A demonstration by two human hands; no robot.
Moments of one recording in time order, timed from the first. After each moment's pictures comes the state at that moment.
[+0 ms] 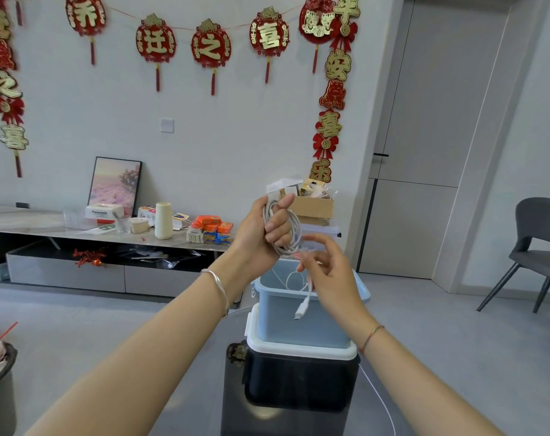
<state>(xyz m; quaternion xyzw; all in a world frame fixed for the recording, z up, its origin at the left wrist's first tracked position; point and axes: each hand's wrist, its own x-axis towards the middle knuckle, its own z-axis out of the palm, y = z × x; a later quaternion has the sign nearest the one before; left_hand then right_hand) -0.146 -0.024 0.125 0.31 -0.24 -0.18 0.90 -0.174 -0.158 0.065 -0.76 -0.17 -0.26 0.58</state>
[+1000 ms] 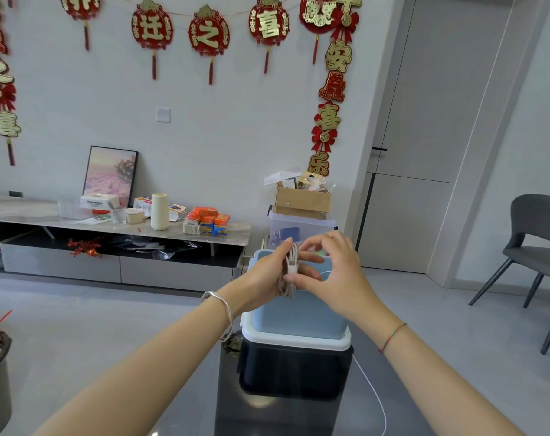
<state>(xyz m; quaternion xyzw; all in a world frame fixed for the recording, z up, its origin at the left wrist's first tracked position) -0.147 -0.041 0.062 0.61 -0.21 -0.19 0.74 -0.188 -0.180 0.068 -0.87 -0.20 -0.31 0.32</state>
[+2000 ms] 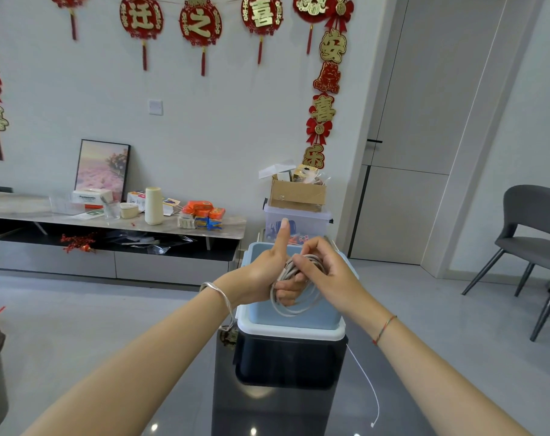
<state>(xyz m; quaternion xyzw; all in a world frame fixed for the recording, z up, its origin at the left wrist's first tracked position) -0.158 -0.045 0.067 0.65 -0.28 -0.28 0.65 -0.181 -0.191 0.049 -0.81 -0.24 -0.17 0.51</state>
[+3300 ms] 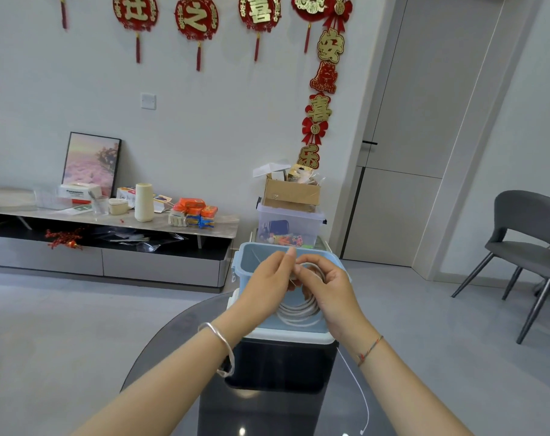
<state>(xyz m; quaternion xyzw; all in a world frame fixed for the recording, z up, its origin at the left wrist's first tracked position) -0.158 -0.070 0.034 0.72 -0.22 0.06 0.66 -0.182 -0.188 0.032 -0.68 -0.13 -0.17 0.70</state>
